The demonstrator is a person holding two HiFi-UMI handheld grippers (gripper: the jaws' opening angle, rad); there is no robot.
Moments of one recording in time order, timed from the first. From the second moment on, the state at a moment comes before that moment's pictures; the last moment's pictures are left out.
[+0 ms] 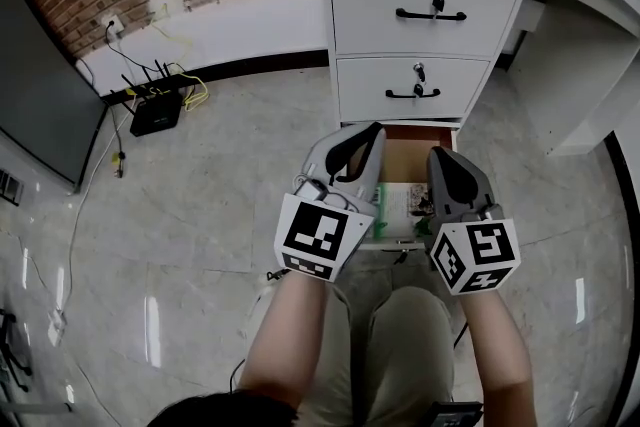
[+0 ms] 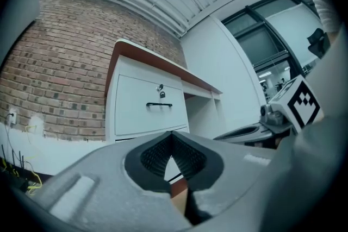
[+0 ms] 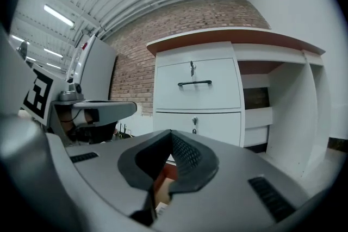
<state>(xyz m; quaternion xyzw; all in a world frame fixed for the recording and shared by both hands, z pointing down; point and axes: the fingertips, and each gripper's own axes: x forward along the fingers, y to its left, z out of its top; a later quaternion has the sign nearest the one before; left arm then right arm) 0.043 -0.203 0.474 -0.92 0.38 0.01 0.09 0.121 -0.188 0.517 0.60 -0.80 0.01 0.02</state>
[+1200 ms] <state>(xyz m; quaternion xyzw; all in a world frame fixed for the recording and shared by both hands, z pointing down) 0.066 -0.184 0.493 -0.94 0.32 -0.03 0.11 0.122 -0.135 0.640 0.57 -0.80 0.13 0.10</state>
